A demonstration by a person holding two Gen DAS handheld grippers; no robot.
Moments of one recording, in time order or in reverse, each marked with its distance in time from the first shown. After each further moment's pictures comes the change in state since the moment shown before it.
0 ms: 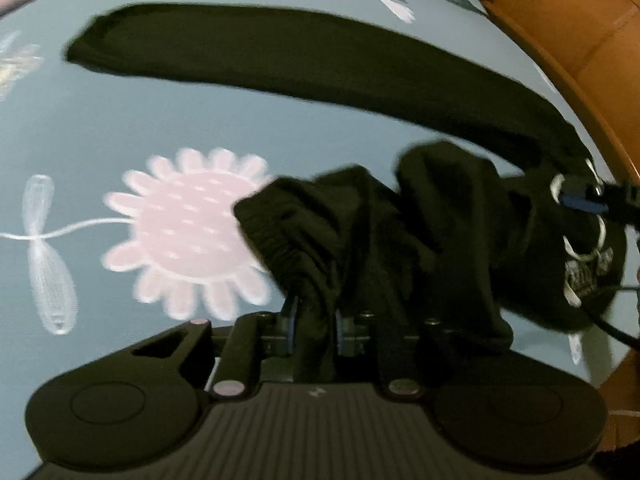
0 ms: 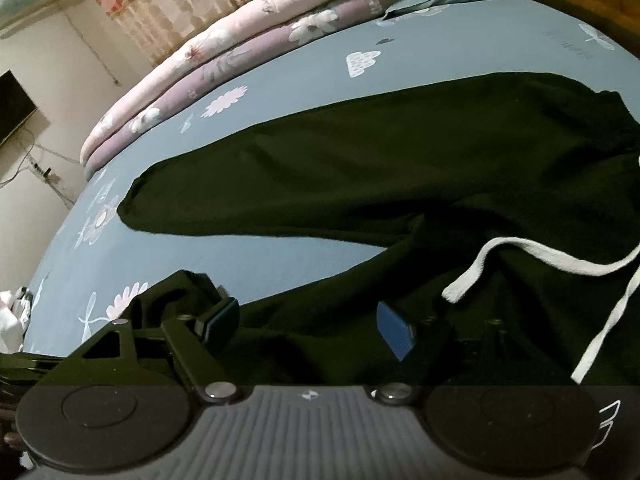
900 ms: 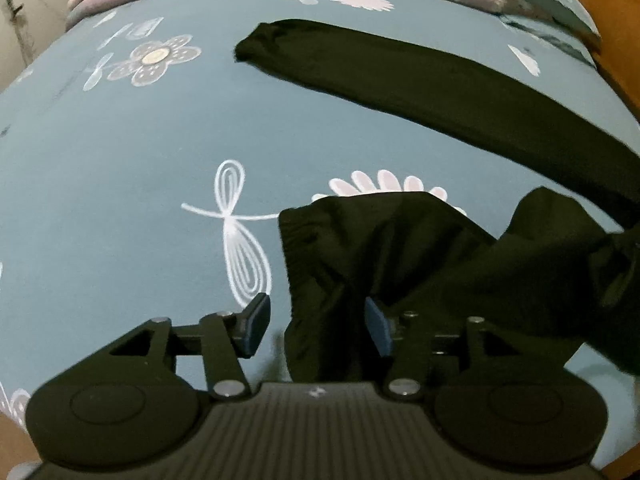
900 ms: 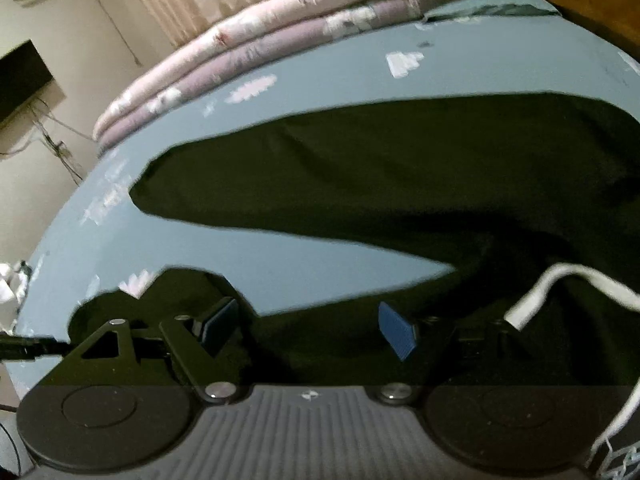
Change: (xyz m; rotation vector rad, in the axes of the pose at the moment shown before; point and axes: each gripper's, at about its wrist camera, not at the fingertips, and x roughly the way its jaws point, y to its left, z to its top) left arm -0.048 0.066 -0.023 -0.197 -0.054 0.261; right arm 0.032 0.037 0.007 -0.111 0.003 0.032
